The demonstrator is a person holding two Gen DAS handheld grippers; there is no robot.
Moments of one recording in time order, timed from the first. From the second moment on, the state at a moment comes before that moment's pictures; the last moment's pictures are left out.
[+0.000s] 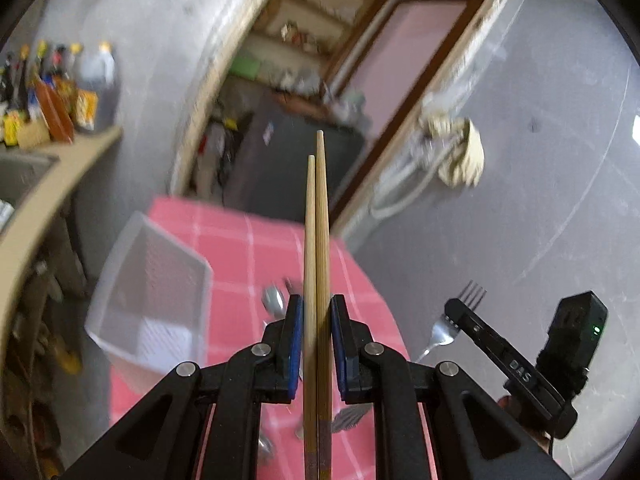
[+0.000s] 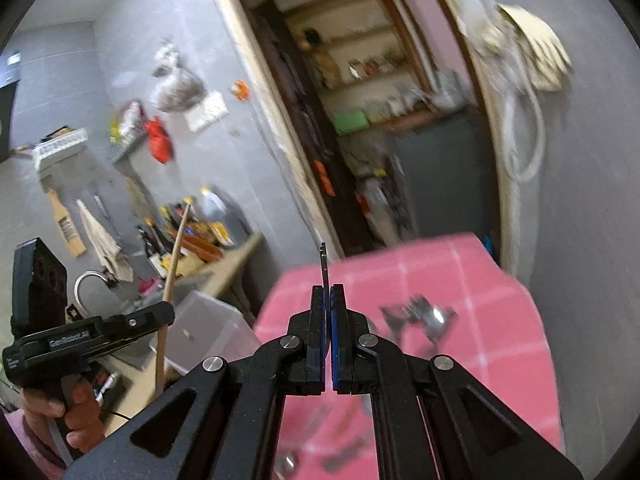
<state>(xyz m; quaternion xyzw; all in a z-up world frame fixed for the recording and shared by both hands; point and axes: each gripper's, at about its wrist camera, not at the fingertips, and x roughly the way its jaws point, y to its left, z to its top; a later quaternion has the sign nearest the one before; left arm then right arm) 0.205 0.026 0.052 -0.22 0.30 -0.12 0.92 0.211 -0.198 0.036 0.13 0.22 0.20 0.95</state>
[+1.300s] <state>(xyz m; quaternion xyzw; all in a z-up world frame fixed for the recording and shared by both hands) 0.213 0.127 0.020 -0.19 0.18 -0.01 0.96 0.245 -0.032 0.022 -0.02 0.23 0.28 0.93</state>
